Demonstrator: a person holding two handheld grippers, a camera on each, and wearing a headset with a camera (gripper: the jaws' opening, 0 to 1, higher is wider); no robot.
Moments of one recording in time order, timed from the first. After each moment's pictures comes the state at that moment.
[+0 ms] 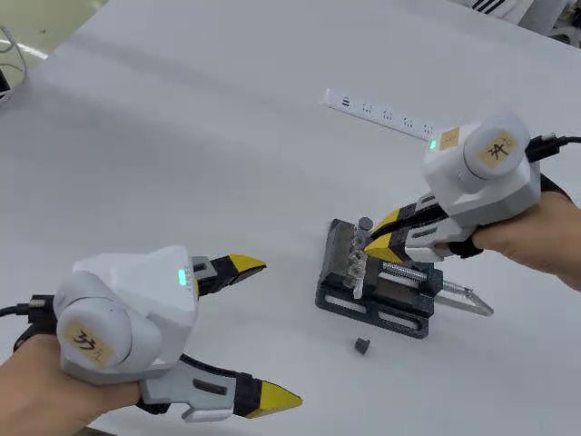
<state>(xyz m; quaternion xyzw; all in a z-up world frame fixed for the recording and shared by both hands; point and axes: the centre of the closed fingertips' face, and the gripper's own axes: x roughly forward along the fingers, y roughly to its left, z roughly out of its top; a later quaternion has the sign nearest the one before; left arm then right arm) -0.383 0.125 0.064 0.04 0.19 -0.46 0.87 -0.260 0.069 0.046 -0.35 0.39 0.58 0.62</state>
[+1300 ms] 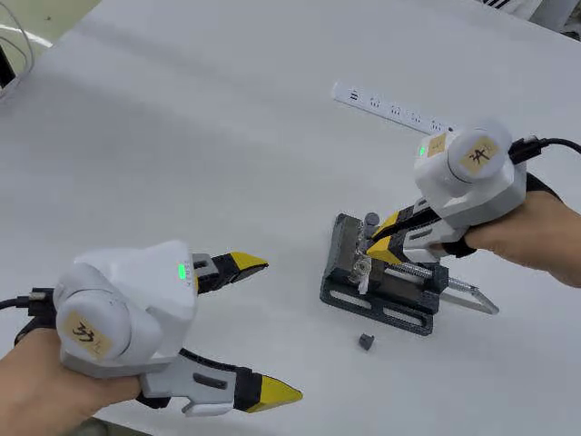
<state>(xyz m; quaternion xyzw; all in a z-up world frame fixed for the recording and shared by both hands) -0.384 0.128 0.062 0.03 0.19 -0.46 0.87 -0.258 0.067 0.029 -0.38 0.41 0.58 0.60</state>
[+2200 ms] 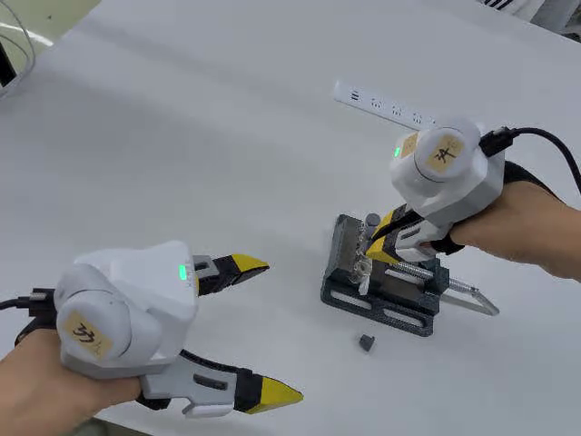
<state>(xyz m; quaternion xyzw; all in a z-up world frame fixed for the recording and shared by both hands) -0.385 0.127 0.064 0.03 0.19 -0.46 0.87 -0.259 0.068 0.028 -0.42 0.43 0.55 0.57</state>
